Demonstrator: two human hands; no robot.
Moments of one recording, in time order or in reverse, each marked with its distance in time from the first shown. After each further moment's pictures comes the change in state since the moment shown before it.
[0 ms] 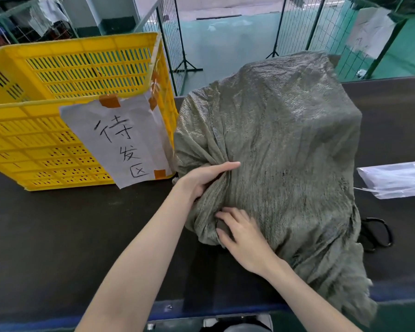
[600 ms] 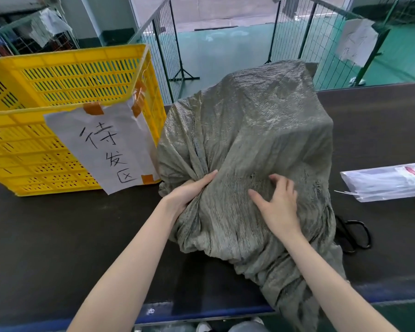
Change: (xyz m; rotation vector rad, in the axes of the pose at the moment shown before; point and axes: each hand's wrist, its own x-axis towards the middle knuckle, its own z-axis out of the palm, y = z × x) left_hand -0.003 -0.027 0.019 -0.031 0.189 0.108; right_hand 0.004 0.060 -0.082 0.216 0.430 0.479
